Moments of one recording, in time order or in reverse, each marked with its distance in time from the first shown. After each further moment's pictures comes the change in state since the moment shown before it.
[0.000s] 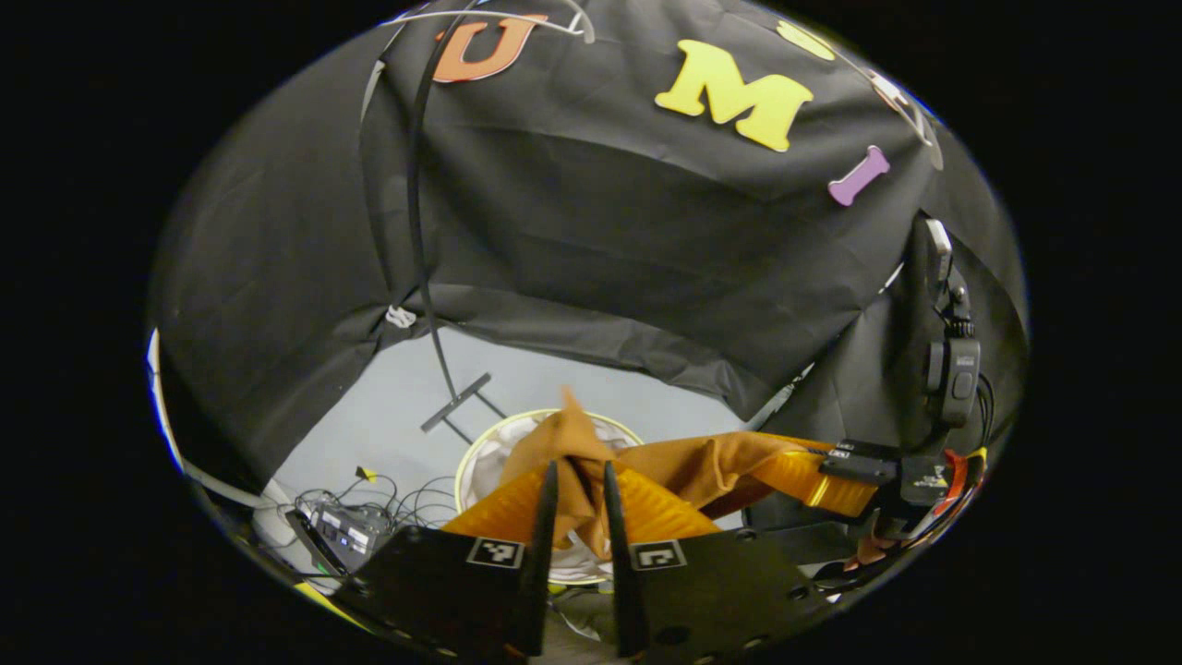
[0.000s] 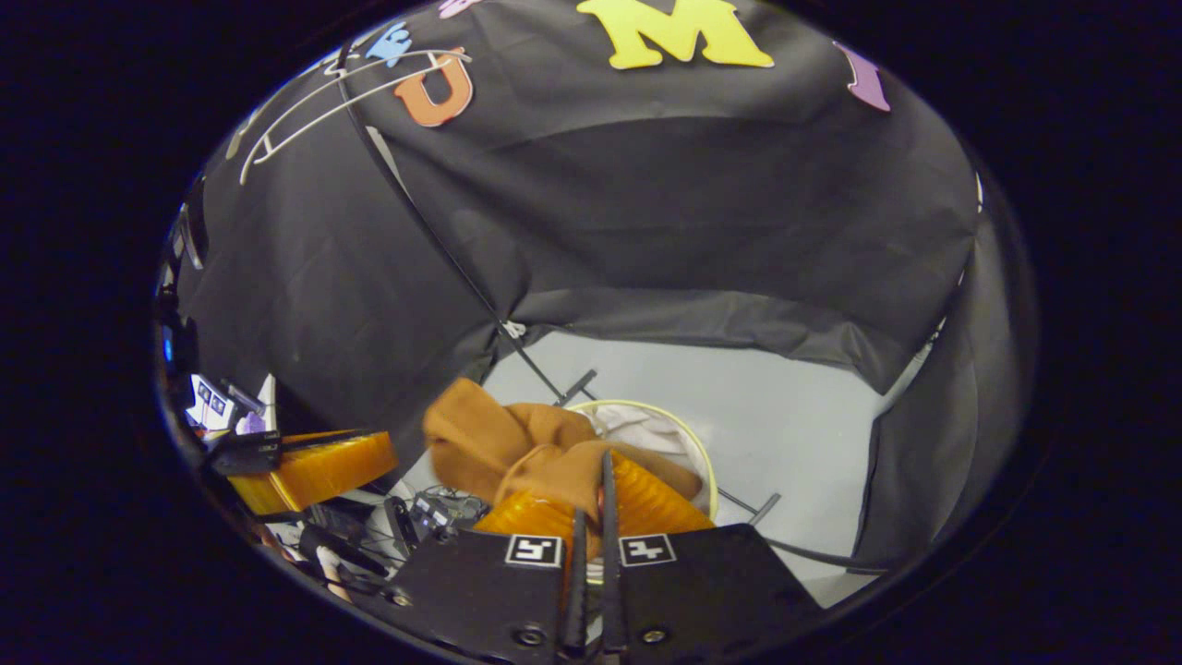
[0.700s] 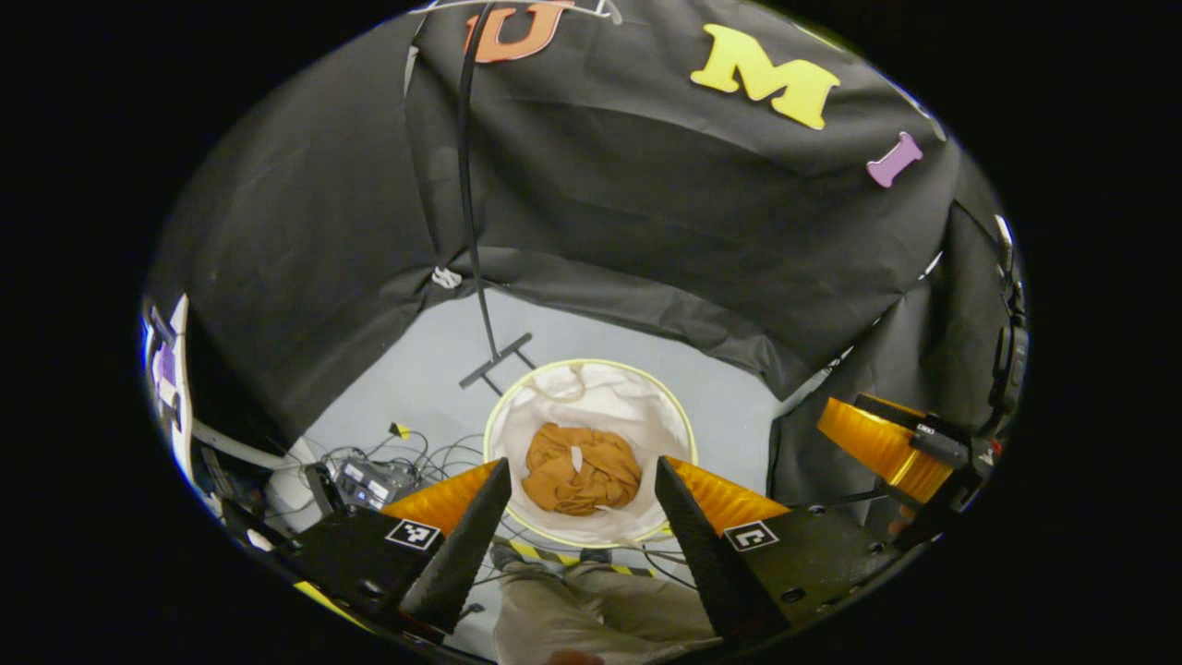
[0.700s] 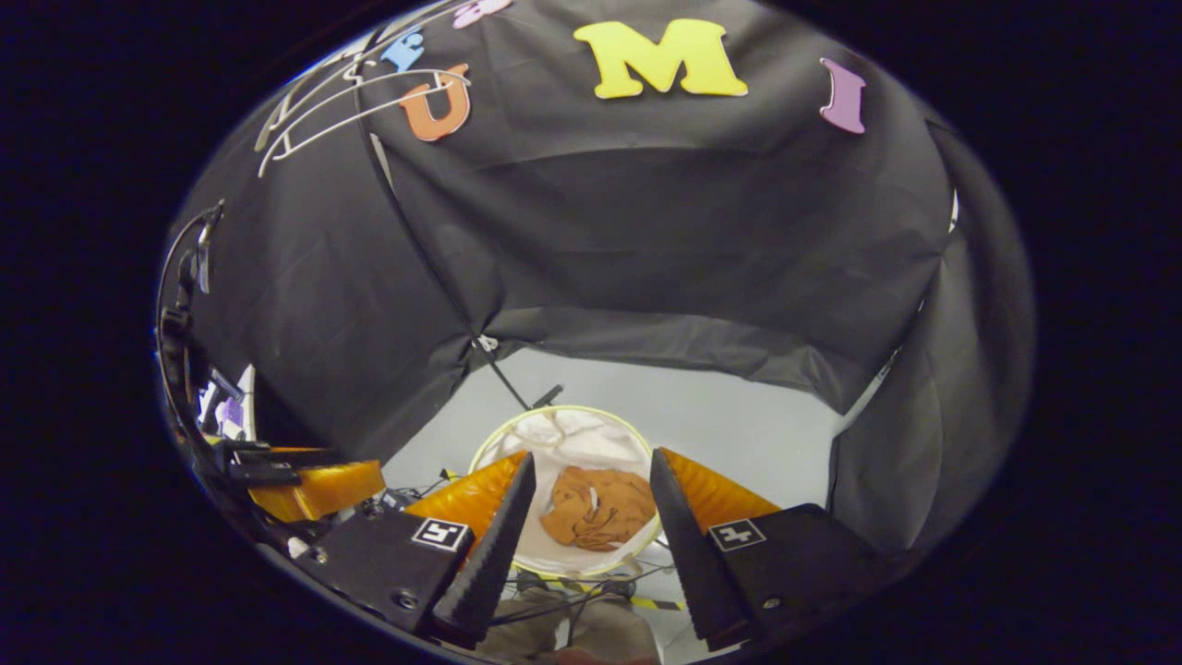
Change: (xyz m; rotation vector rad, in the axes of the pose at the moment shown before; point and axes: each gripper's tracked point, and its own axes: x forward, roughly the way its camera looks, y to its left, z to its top) left arm -0.030 -0.004 -0.026 0.013 0.002 0.130; right arm -0.060 -0.042 0.000 -0.077 -0.154 -0.078
